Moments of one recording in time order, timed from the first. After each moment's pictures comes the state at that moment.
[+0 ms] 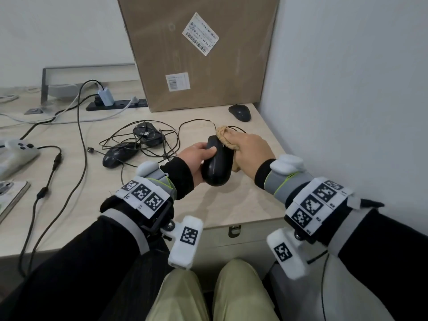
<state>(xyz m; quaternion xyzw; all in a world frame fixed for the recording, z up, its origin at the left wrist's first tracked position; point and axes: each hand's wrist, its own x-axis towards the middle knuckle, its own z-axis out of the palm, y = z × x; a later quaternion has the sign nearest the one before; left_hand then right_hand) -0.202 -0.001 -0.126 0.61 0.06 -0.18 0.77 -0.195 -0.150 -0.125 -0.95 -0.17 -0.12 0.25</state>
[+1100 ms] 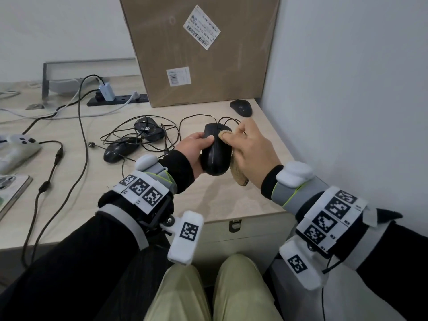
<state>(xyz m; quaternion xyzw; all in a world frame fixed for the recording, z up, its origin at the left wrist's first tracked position) -0.200 0.001 -0.125 0.59 0.05 -0.14 0.79 -0.226 -0.149 -0.128 -0.91 -0.23 -0.23 0.25</state>
